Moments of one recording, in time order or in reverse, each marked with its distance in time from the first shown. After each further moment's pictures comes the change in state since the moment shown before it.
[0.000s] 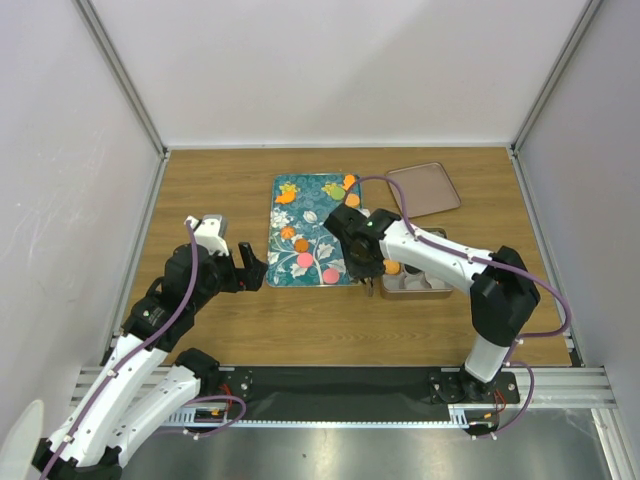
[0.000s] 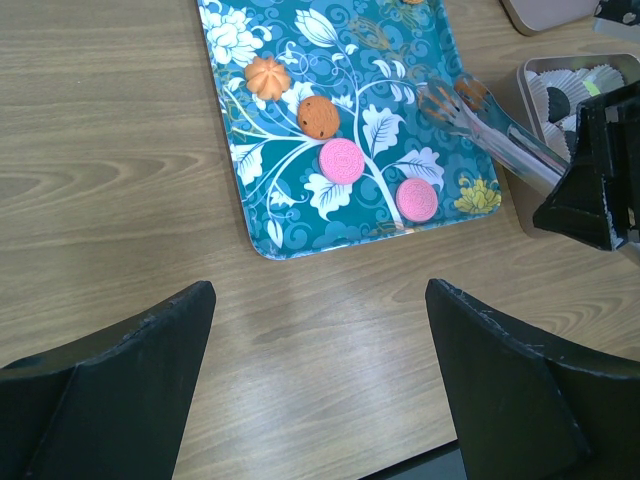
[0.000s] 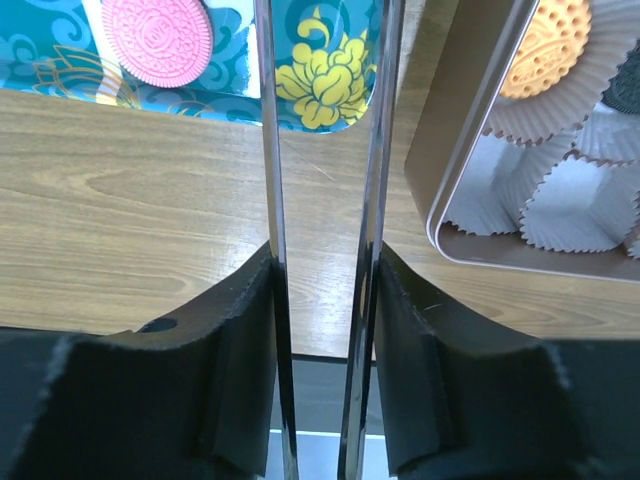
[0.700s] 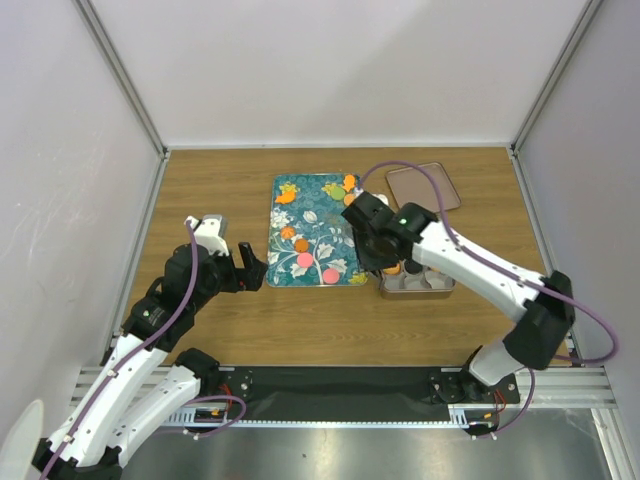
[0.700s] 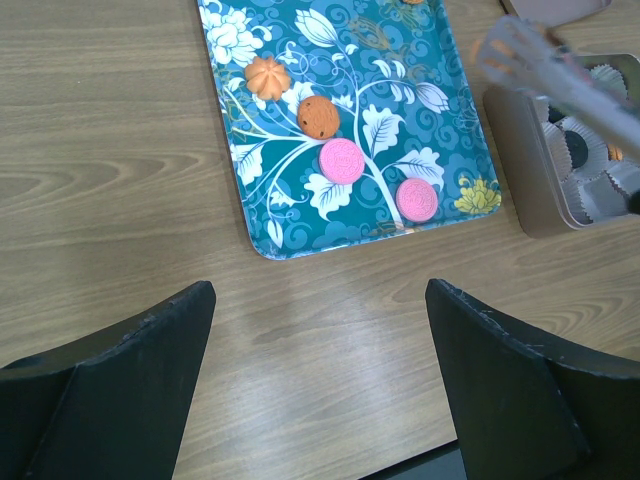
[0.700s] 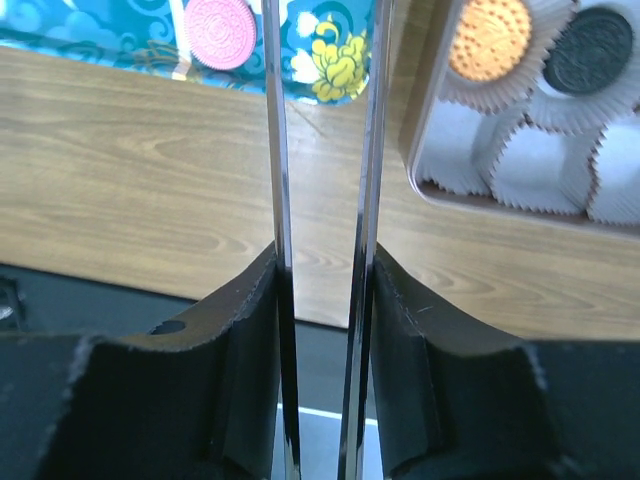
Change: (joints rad) left arm 0.000 0.000 0.000 0.000 0.000 0.000; right arm 0.000 -0.171 0.048 -0.072 0.001 0.006
